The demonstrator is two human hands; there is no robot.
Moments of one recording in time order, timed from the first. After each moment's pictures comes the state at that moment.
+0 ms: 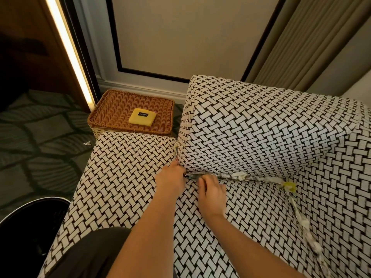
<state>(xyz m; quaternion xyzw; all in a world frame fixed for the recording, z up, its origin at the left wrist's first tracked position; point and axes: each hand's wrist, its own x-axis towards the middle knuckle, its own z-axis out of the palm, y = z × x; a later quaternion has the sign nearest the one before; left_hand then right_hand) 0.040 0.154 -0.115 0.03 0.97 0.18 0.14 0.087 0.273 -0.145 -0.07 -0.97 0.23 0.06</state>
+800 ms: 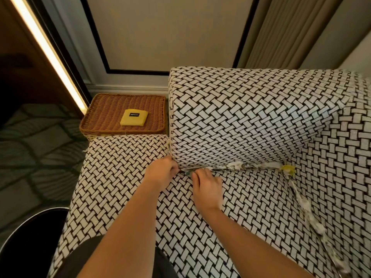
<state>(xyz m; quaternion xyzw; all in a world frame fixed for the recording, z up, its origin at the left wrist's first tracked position) 0.026 0.138 -0.109 0.12 0.97 0.17 0.12 0.082 0.273 -0.162 -0.05 -0.97 0.17 0.14</state>
